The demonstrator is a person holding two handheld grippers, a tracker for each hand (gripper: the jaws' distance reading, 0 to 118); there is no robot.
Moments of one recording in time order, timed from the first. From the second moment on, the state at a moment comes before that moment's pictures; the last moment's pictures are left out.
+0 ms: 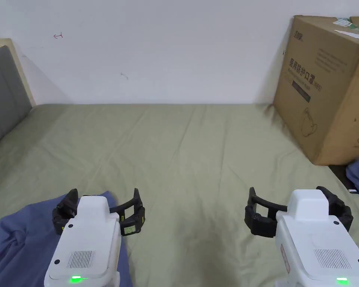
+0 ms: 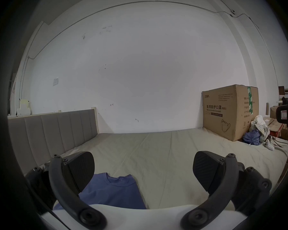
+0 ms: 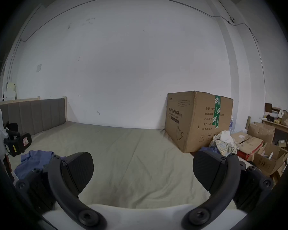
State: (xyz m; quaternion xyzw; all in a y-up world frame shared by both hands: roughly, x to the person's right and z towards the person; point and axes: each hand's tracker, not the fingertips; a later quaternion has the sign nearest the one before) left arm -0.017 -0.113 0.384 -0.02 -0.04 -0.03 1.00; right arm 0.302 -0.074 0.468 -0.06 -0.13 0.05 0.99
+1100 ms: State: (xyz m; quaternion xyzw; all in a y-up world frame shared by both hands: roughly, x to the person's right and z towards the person) left arm -0.003 -0.094 0.382 -0.02 -0.03 -0.05 1.00; right arm 0.309 -0.056 0.476 -0.07 -0.14 -0.01 0.99
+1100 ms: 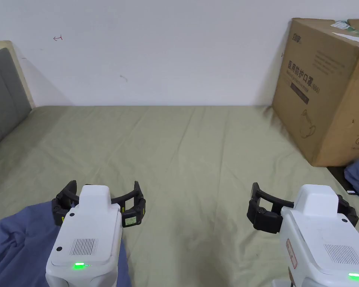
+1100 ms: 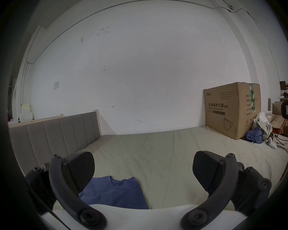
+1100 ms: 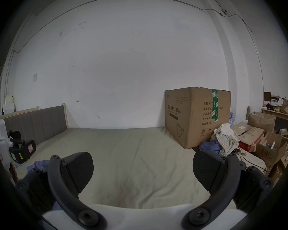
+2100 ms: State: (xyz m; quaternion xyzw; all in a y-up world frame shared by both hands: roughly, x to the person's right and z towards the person) left arm -0.008 -0.089 0.383 -0.02 -0.03 -0.04 1.00; right arm 0.307 -0.051 0.472 -0.07 -0.14 0.00 0.99
